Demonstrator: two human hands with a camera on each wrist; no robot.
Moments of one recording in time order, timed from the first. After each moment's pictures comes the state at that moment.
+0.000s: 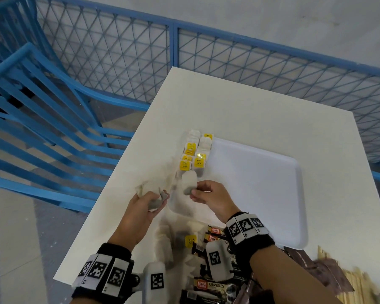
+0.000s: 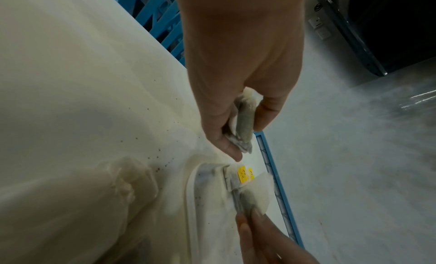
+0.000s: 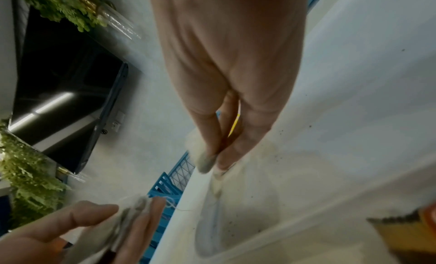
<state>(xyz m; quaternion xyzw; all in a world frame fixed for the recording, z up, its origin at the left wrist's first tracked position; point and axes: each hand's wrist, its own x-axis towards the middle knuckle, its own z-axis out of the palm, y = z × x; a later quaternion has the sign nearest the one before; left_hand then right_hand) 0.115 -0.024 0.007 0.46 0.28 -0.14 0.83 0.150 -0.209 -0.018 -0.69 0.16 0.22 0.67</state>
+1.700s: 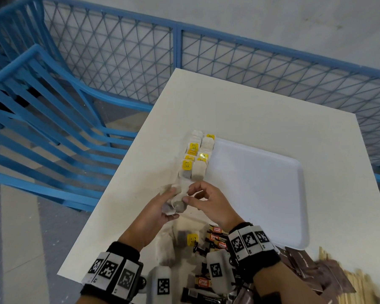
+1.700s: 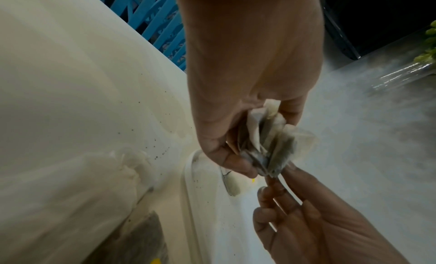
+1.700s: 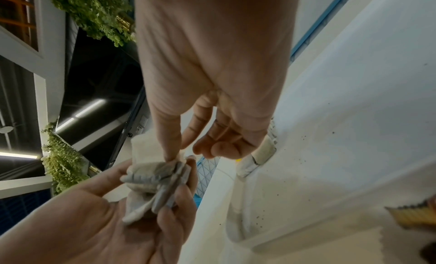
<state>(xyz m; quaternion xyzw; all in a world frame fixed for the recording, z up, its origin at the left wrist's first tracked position) 0.105 -0.039 0.013 0.54 0.18 -0.26 0.78 0.127 -0.201 0.008 -0.75 0.01 0.20 0.63</state>
